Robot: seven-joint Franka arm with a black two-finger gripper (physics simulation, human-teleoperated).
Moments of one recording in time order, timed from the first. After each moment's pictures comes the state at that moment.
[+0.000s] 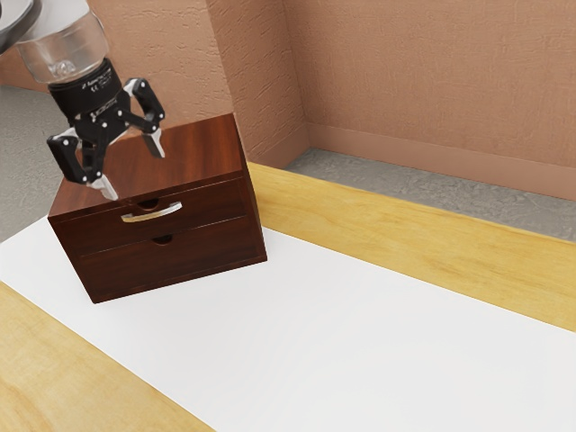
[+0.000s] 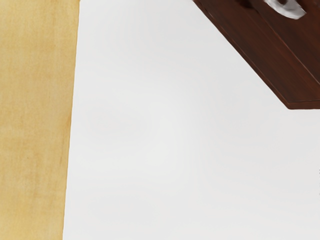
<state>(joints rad) 0.16 -0.13 0.04 -1.42 -0.04 1.40 -1.48</state>
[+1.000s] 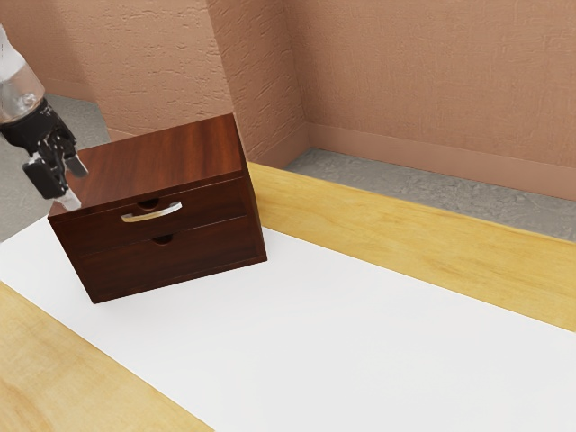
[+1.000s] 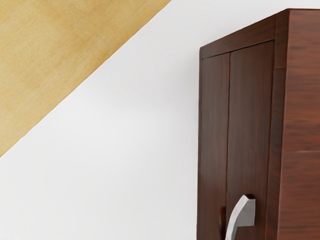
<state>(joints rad) 0.05 -0.06 0.46 -1.54 -0.06 1.63 -1.89</state>
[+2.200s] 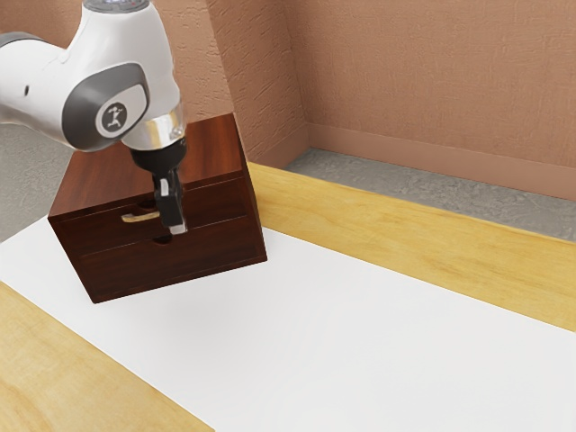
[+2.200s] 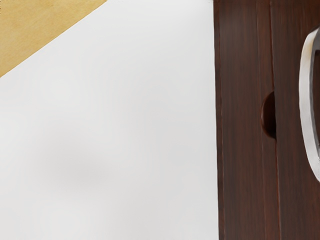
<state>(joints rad) 0.13 -0.04 0.00 -1.64 0.25 1.72 -2.33</state>
